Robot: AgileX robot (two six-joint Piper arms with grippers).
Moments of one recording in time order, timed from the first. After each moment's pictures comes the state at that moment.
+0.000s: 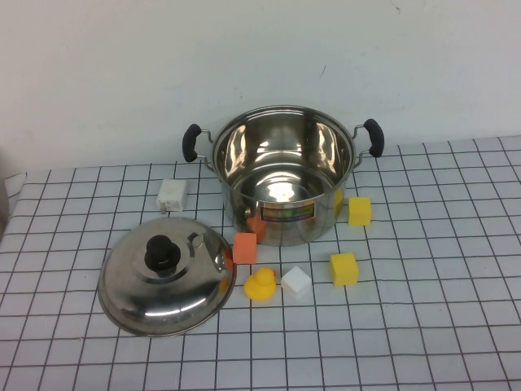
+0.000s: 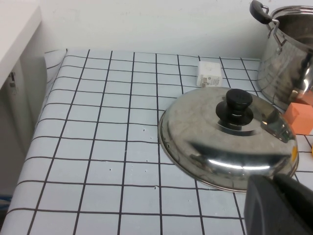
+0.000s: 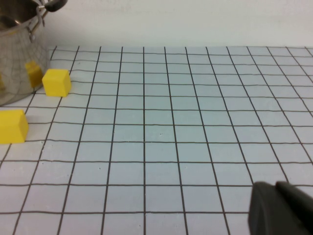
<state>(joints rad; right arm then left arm) -0.03 -0.01 0.02 -0.06 0.42 -0.01 -0.02 -0.01 0.02 -0.06 0.35 -0.09</state>
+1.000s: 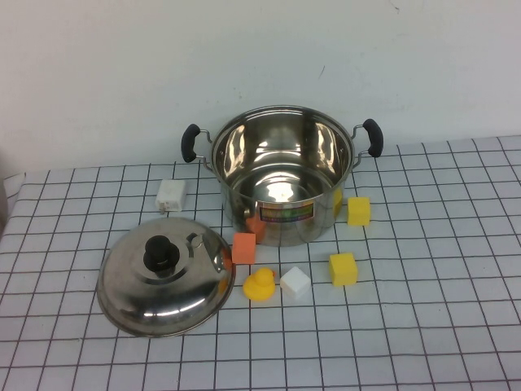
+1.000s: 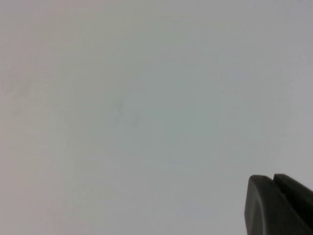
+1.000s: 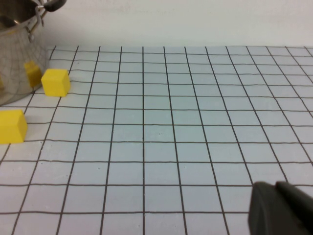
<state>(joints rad) -0.03 -0.01 0.02 -0.06 0.42 -0.01 -0.02 -0.01 0.02 -0.16 -0.52 -0.22</state>
